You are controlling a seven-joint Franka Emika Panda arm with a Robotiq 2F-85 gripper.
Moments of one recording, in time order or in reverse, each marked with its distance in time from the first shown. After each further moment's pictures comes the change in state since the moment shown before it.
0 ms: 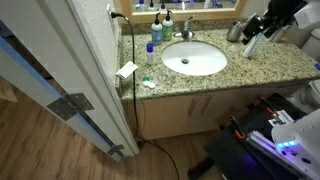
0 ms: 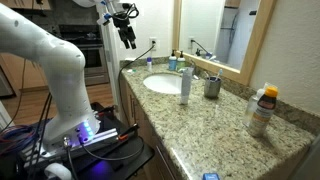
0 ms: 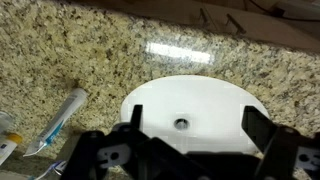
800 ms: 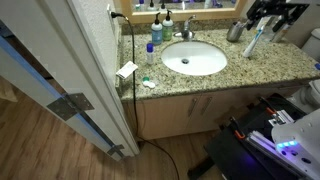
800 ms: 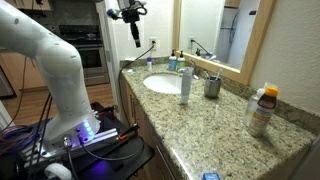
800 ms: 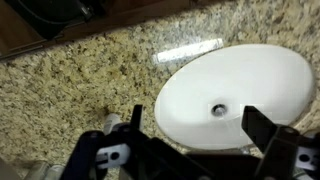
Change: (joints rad) arm -0.125 0.079 -0.079 0.097 0.024 -0.045 0.265
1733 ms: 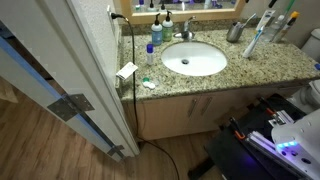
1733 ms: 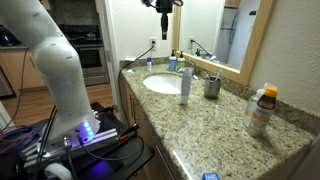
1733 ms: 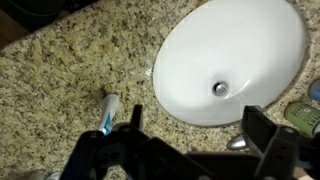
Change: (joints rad) arm -0.075 0.416 -0.198 0.434 0.057 -0.121 -0.104
